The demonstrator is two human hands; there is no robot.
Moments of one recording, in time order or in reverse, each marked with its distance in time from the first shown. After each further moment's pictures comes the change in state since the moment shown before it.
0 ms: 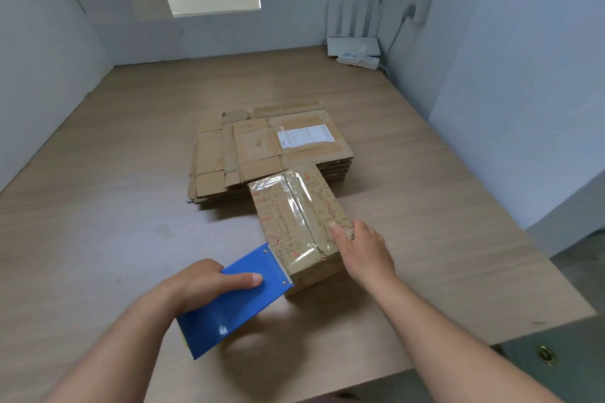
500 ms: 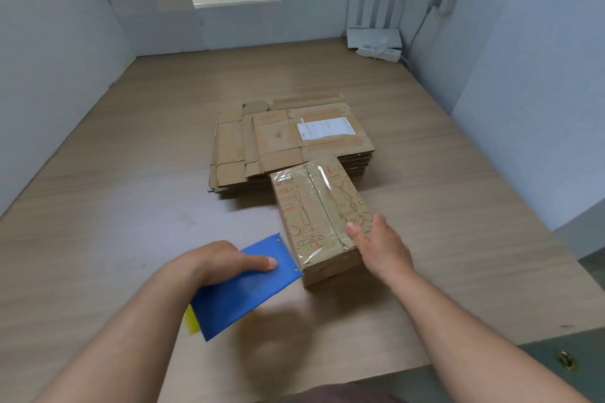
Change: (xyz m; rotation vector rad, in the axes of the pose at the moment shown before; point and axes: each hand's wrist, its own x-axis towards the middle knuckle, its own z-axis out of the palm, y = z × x) left_hand -0.007 0.010 -0.018 0.059 0.074 -0.151; right_hand 0.001 -0.001 0.005 -0.095 -0.069 0.020
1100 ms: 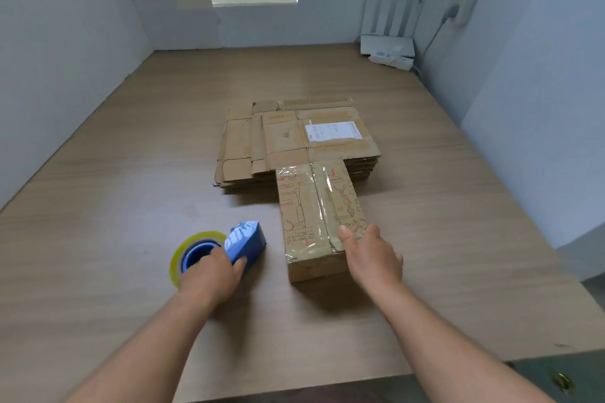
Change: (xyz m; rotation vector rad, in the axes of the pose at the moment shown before) left_hand 0.035 -0.034 0.058 0.213 0.470 0.018; right_hand -0.012 -0.015 0.011 -0.158 0.045 0.037
